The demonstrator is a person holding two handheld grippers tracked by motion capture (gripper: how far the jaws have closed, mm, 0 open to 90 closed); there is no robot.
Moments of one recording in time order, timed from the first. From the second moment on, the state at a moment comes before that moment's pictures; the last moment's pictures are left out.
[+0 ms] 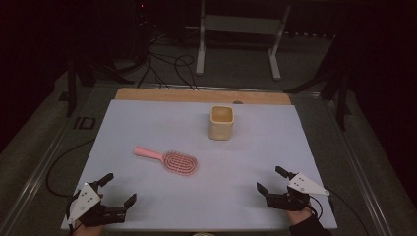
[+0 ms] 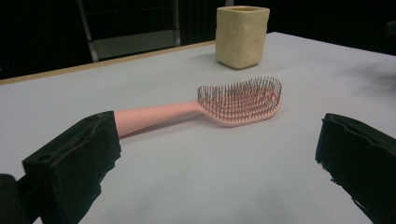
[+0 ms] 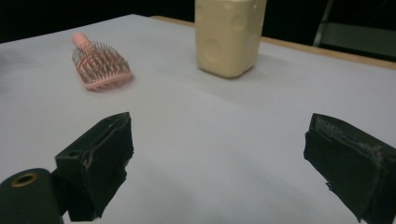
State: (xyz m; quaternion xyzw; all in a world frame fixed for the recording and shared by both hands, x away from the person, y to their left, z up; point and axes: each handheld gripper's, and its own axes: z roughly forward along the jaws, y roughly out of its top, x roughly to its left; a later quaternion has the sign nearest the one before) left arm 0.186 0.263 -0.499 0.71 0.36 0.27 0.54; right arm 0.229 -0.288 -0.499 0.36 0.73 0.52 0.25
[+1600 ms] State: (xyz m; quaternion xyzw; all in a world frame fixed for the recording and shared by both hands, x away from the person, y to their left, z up) left arm 0.198 0.255 -0.446 0.73 0.33 0.26 0.54; right arm 0.227 -0.283 -0.491 0.36 0.72 0.53 0.27
